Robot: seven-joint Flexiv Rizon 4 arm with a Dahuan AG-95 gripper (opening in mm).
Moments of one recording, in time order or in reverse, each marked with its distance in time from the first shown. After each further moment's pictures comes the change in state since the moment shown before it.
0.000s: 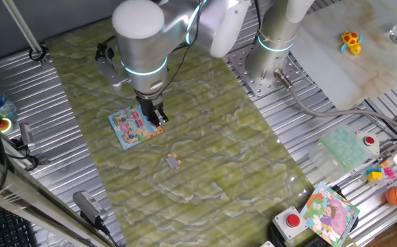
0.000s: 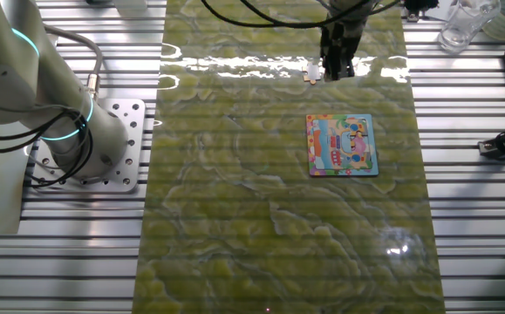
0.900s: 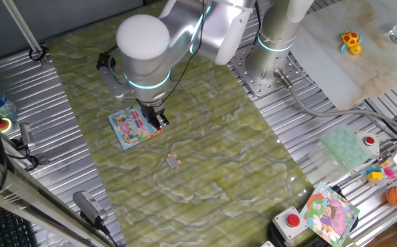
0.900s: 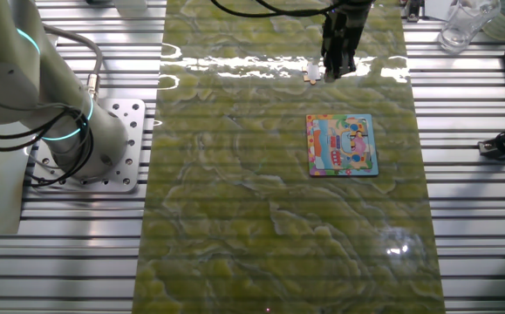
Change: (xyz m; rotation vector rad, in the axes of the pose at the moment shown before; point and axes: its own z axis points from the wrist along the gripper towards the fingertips) arm 0.001 -0.001 0.001 0.064 0.000 -0.071
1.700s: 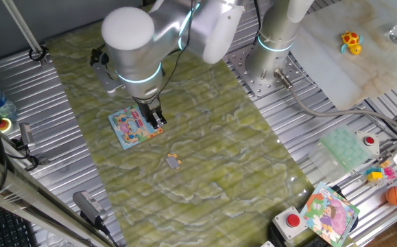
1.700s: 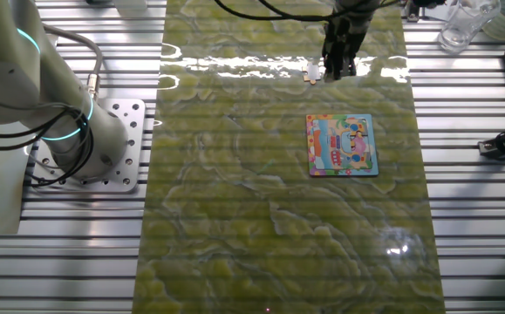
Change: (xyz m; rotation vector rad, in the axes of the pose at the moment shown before) arm -0.001 0.001 0.000 -0.022 0.036 0.041
